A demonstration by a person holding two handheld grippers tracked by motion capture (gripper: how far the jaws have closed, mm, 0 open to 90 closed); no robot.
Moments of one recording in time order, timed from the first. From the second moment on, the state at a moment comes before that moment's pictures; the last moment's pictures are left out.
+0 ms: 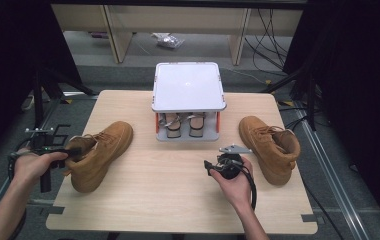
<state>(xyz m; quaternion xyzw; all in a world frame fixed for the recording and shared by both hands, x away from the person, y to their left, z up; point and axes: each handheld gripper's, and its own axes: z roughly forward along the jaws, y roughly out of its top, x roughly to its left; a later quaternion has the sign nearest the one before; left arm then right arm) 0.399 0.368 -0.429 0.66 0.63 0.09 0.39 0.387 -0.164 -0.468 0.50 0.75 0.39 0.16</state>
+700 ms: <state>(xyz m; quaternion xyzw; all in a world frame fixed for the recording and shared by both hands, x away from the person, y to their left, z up) 0.399 0.373 -0.422 0.58 0.66 0.06 0.47 0.388 -0.168 -0.466 0.50 0.74 0.41 0.17</state>
